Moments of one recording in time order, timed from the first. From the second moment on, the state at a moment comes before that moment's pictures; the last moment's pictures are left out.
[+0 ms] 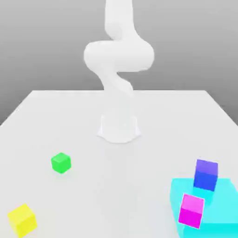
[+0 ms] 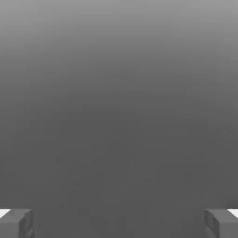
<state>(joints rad) -0.04 -0.74 -0.01 -2.37 -0.03 2.36 0.81</state>
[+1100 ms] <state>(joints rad) -0.49 0.10 -0.21 -2.98 0.04 3.09 0.67</state>
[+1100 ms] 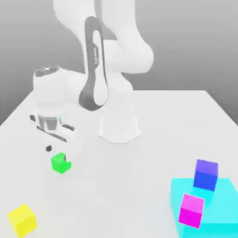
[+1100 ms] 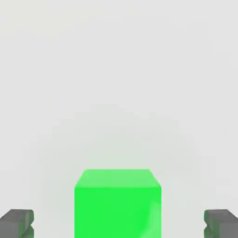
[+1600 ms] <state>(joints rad) -0.72 0.24 0.00 -2.97 0.03 3.22 0.66</state>
